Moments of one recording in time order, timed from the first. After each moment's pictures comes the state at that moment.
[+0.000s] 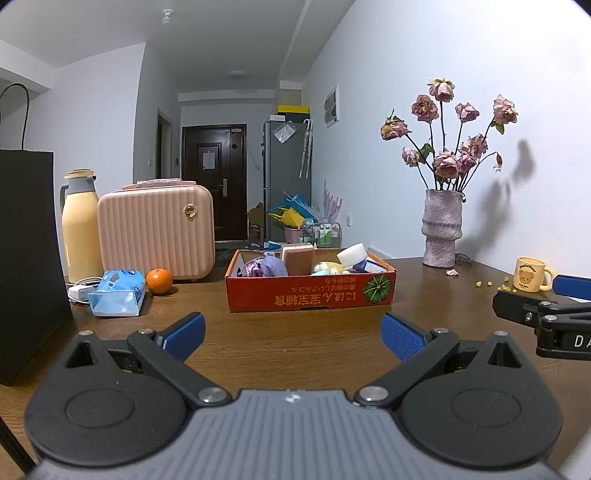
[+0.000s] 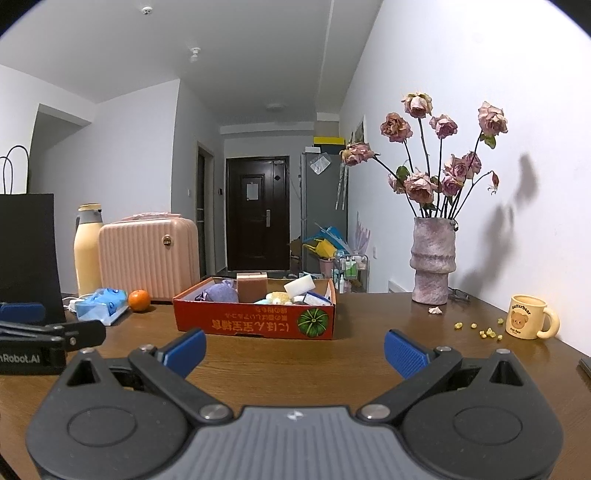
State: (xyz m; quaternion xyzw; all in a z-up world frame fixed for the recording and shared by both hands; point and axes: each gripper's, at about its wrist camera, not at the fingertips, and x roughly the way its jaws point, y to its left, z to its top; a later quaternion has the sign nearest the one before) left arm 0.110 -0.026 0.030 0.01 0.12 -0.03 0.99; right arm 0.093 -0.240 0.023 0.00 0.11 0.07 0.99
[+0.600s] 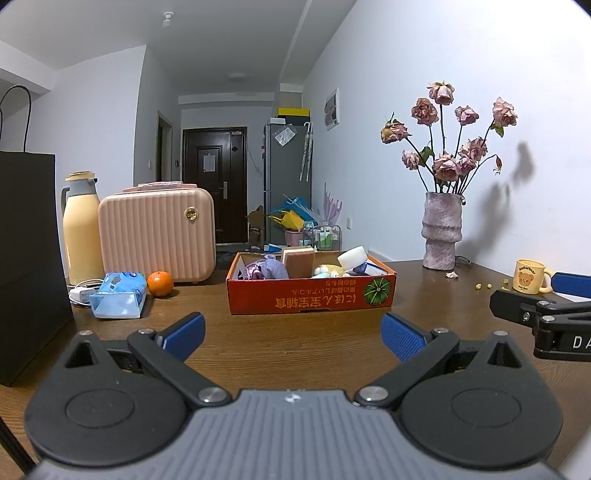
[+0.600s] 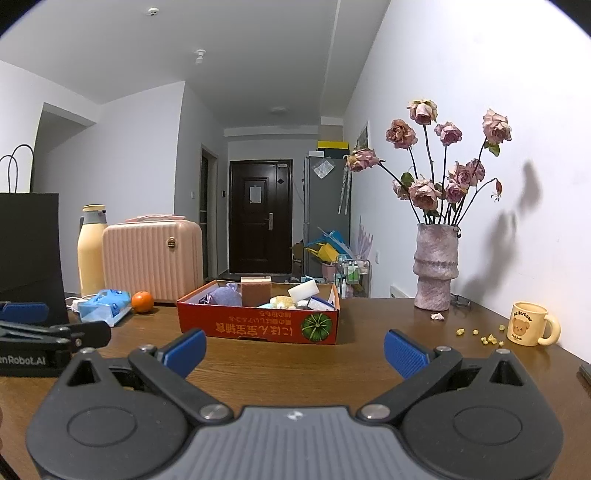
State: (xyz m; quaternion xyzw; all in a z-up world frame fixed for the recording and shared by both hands) left arm 0.107 -0.025 0.031 0.01 0.12 -0.03 0.99; right arm 0.089 -0.234 0.027 0.00 0.11 0.07 0.99
